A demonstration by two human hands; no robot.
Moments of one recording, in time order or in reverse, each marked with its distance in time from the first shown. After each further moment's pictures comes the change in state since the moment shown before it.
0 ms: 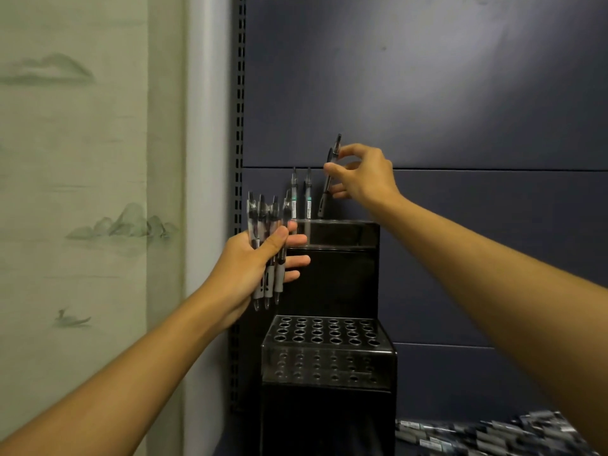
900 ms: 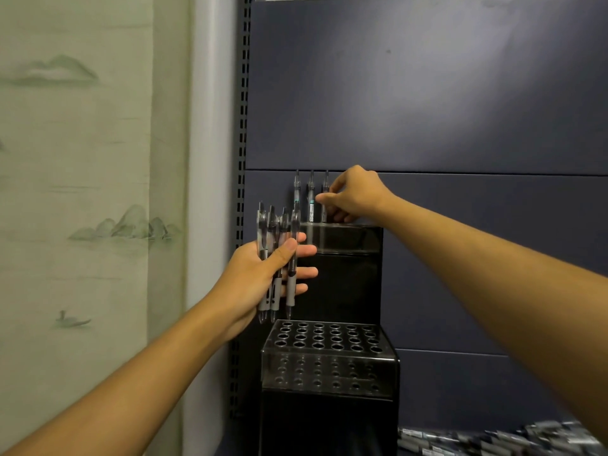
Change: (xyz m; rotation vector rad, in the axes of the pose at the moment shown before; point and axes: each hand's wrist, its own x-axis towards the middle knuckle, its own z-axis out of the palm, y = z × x) left_hand -0.004 -0.005 0.005 -0.001 -0.024 -0.032; right_hand 0.008 0.010 0.007 -0.440 -0.284 0.017
